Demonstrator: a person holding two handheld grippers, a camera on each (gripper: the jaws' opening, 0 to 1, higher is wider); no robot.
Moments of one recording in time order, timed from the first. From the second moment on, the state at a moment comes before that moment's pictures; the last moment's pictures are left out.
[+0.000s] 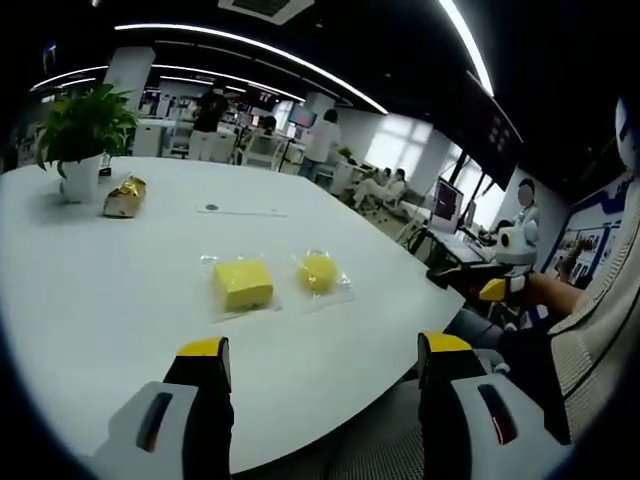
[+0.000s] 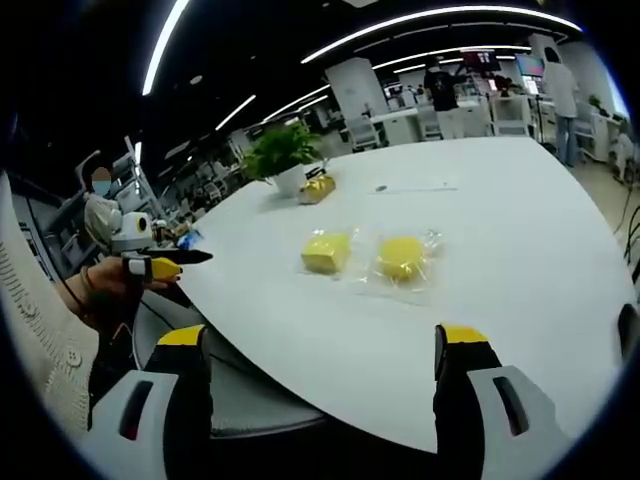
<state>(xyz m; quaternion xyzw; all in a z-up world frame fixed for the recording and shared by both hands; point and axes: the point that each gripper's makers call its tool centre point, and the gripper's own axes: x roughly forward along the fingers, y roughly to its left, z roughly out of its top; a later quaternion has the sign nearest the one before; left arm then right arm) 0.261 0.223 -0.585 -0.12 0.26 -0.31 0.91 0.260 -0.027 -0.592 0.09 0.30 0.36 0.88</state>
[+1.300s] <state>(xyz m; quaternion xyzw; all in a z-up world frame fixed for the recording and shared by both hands) 0.258 0.212 -0.590 -0.12 0.29 -0.31 0.90 0.270 -0.031 -0.591 0.10 0.30 0.36 0.88</state>
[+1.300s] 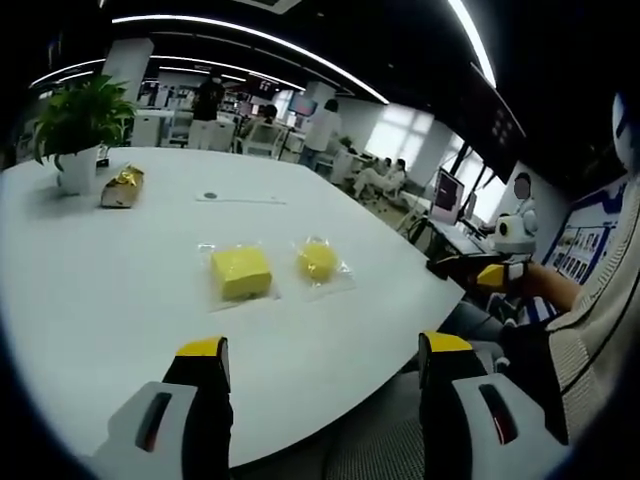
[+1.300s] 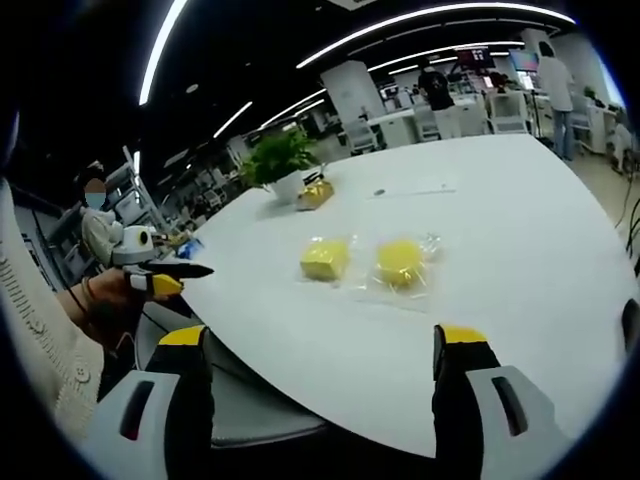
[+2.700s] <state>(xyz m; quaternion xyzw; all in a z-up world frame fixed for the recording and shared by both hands) 0.359 0.281 -0.580 -0.29 0.22 -0.21 0.91 0.288 -0.017 -0.612 0.09 0.34 0.35 0.87</state>
